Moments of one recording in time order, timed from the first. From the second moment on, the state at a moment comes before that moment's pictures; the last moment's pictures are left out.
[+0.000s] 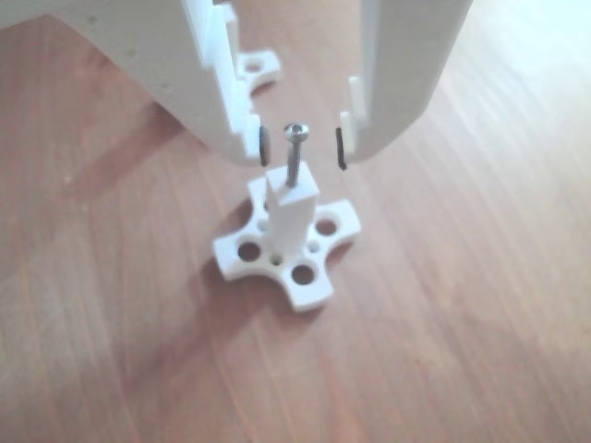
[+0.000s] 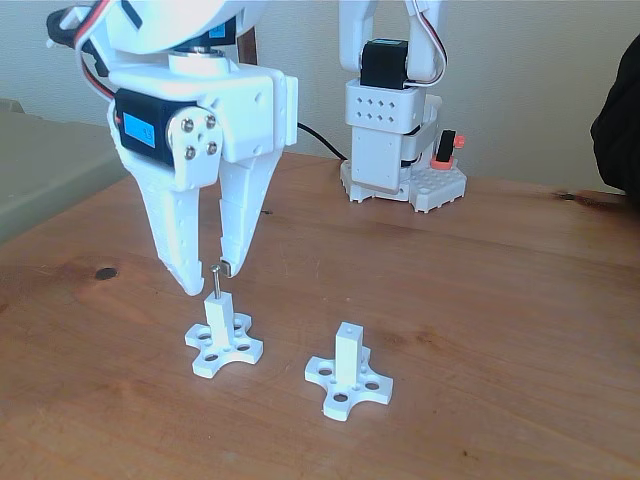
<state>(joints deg) 8.4 89.9 97.0 70.2 3.8</state>
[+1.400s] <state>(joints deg) 8.2 89.2 97.0 70.2 3.5</state>
